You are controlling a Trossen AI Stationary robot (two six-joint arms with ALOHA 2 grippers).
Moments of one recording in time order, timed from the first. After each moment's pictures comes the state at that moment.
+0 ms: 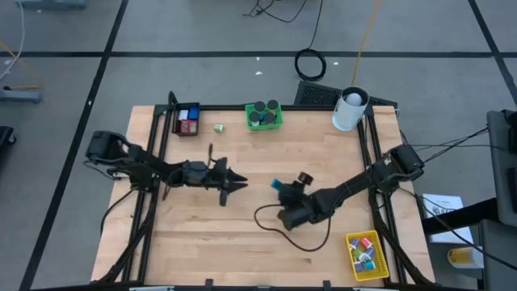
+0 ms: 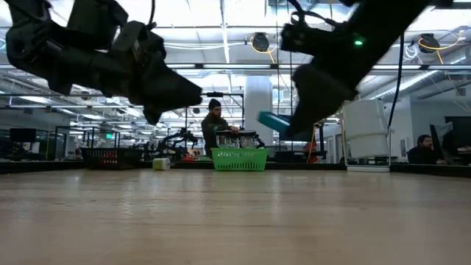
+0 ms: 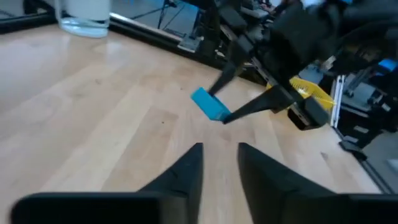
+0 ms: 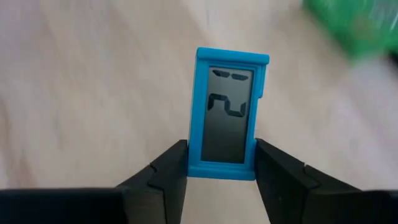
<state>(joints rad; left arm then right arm) -0.07 1.51 0.34 1.00 -0.05 -0.35 0.41 1.79 1.10 -0.57 0.74 0.72</state>
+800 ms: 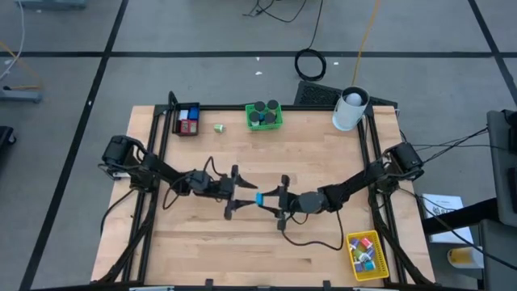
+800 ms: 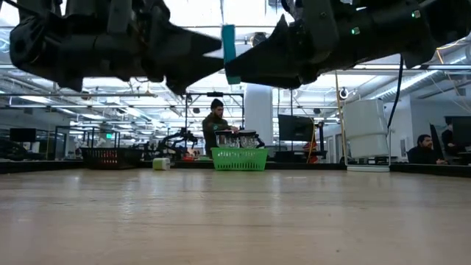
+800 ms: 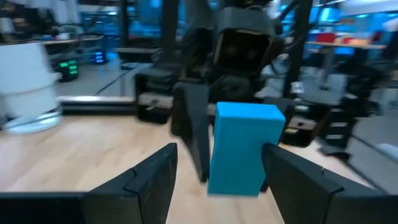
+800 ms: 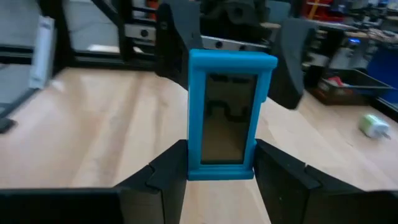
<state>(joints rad) -0.20 1.72 0.46 1.29 -0.08 -0.03 0.34 1.79 0.75 0.85 0.46 0.01</state>
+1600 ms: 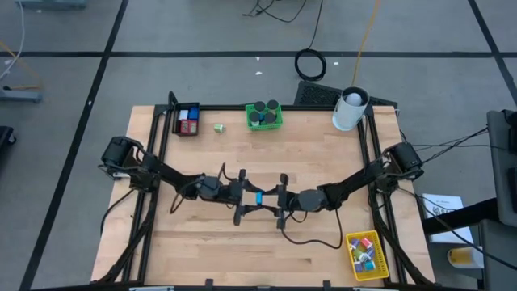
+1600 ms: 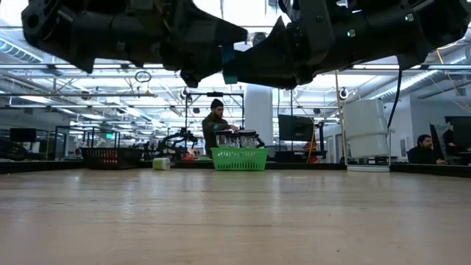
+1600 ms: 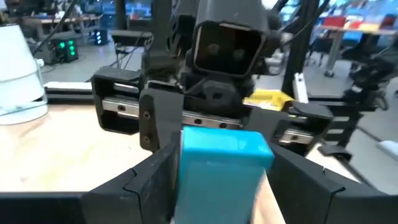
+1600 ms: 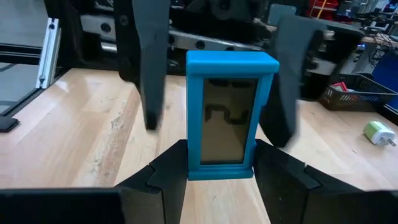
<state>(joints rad) -0.25 1.72 0.62 1.05 -0.13 -0.06 0.33 1.79 0.75 0.87 0.42 -0.01</state>
